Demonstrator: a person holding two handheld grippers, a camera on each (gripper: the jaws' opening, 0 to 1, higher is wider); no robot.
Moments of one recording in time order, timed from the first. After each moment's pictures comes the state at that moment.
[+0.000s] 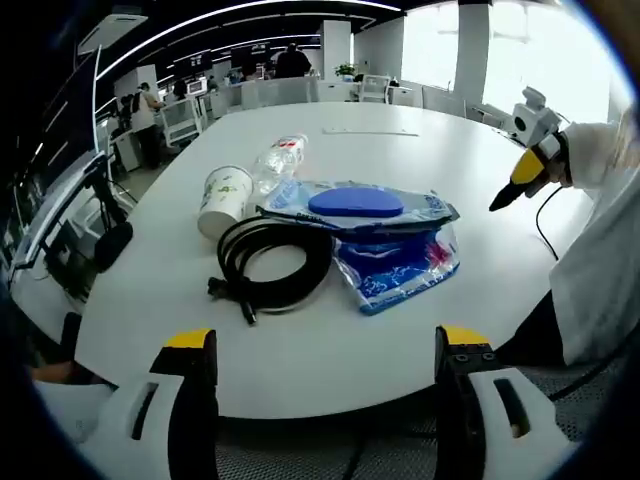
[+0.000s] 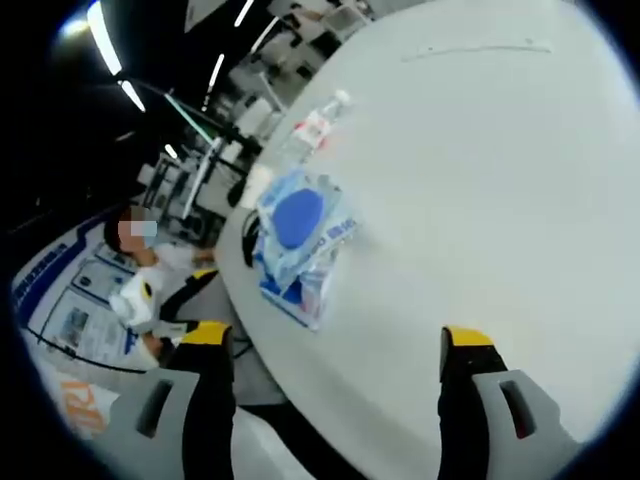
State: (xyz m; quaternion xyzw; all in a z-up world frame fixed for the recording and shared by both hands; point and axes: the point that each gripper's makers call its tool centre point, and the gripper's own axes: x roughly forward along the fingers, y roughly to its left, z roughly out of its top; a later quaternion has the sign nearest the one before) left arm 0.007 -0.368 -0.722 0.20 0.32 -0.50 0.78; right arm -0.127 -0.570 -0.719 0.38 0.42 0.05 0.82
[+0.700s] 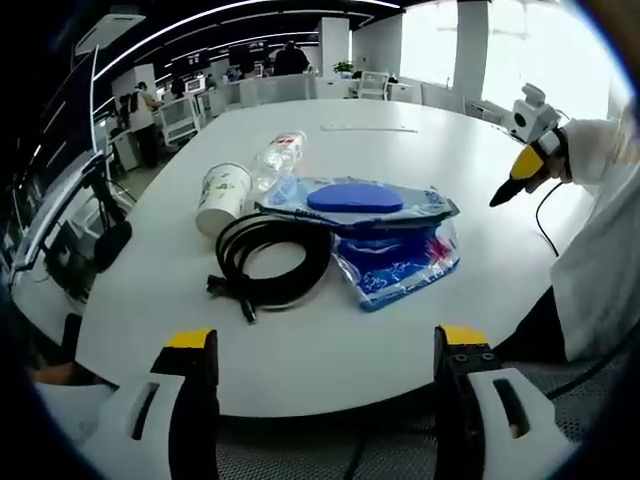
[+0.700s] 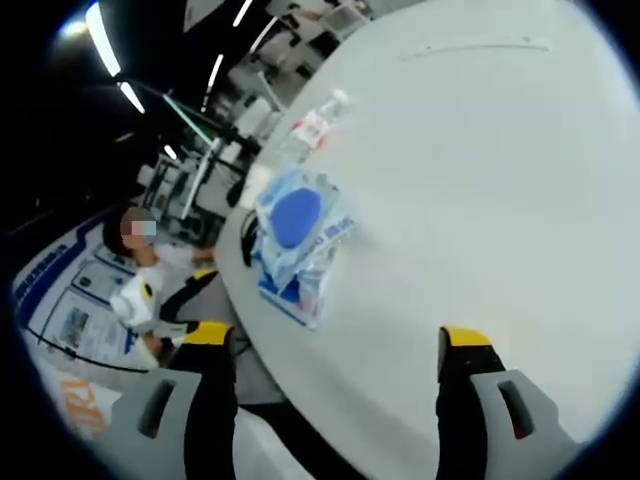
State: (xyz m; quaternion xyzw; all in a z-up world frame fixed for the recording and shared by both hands) left arm 0.006 -0.368 -0.725 0.21 0.32 -0.50 0.78; right arm -0.129 -0.573 -0.719 0.38 0.42 0.05 0.82
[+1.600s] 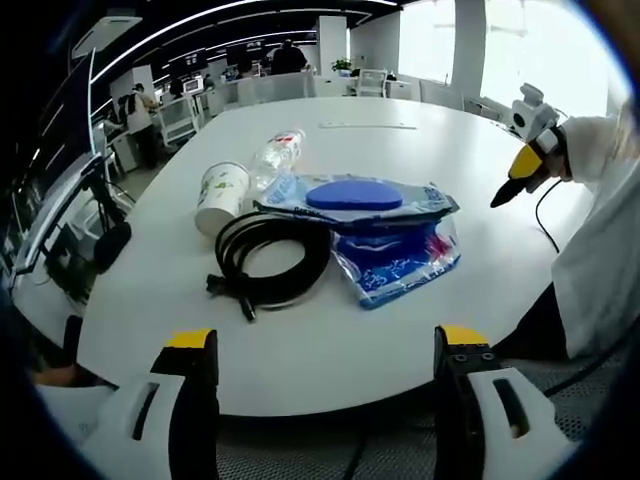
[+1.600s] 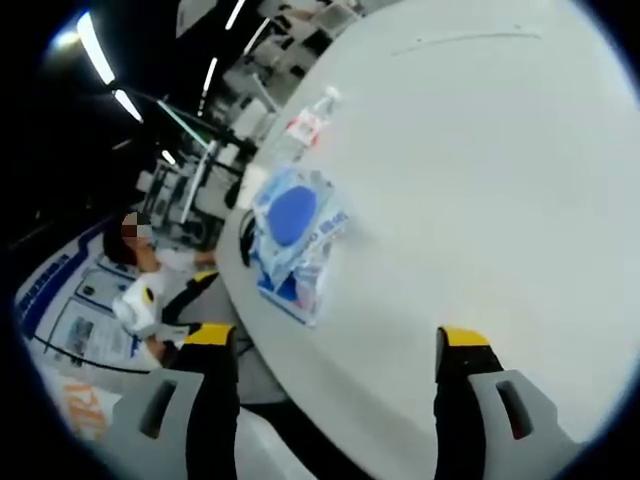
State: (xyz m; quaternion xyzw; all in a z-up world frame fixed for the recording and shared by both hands) left arm 0.004 -0.368 -0.725 0.21 0.32 -0.50 0.78; right arm -0.132 -0.572 -0.724 0.40 0.42 0.04 0.81
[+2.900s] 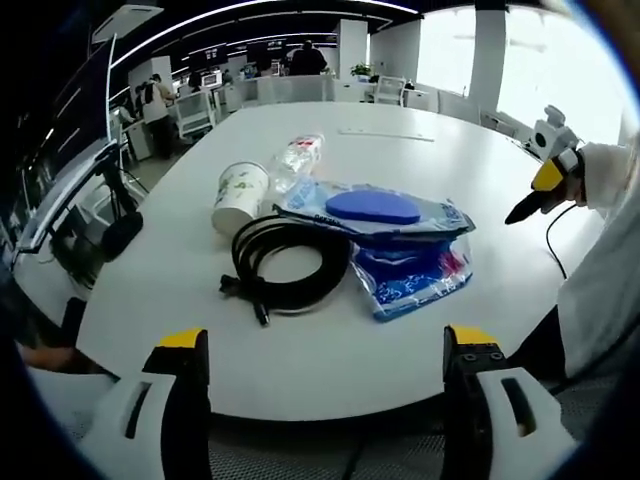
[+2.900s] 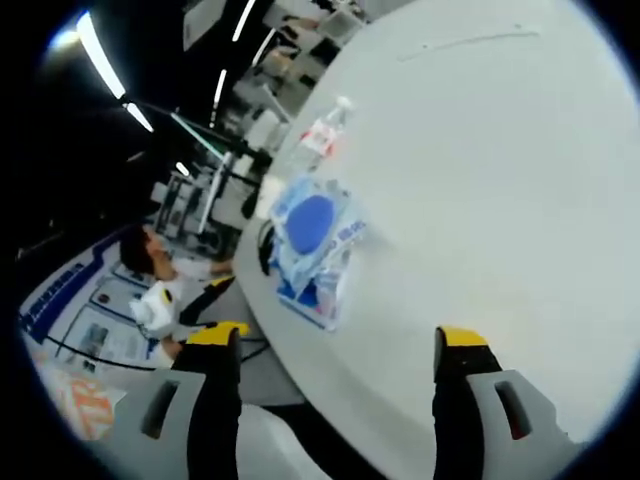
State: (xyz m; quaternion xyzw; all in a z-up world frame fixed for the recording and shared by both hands) left arm 0.018 -0.368 -0.716 0.18 0.33 -0.47 0.80; right arm -0.132 -0.570 -0.707 0.43 0.39 0.06 0.81
